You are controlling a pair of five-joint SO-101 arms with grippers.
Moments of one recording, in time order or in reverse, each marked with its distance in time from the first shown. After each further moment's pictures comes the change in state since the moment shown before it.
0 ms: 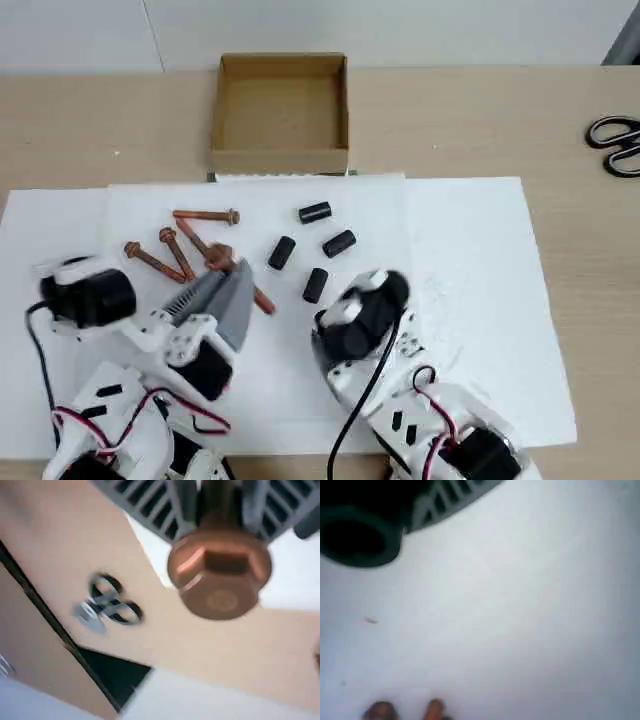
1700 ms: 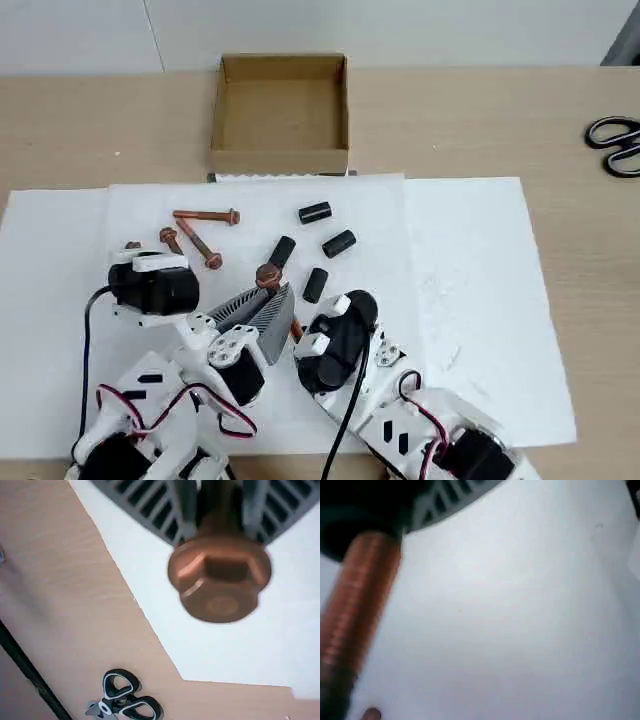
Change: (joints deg) left arm 8.3 -0.8 9.6 -1.9 0.2; right arm -6.2 -0.8 1.3 -1.5 4.2
